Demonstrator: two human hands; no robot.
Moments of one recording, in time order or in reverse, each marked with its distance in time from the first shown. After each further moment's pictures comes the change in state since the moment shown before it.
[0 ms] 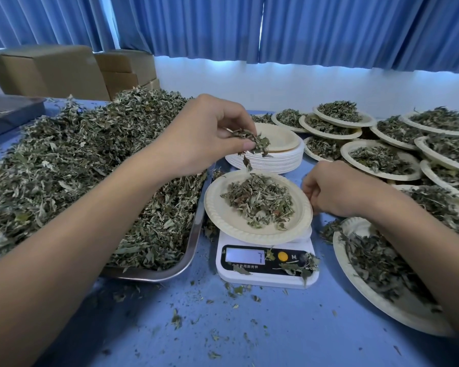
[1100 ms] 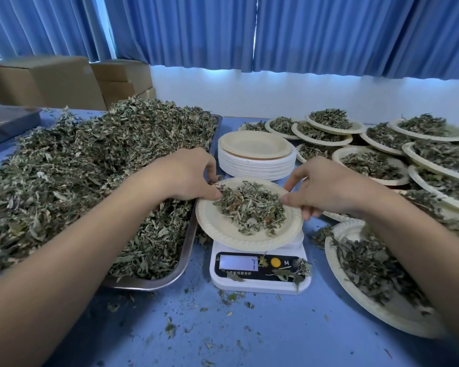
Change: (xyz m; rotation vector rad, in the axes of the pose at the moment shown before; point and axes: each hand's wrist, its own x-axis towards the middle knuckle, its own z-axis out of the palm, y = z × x) left_hand 0.003 -0.039 0.008 0.535 -0.362 -0.376; right_hand -0.004 0.000 -0.005 0.414 -0.021 -0.038
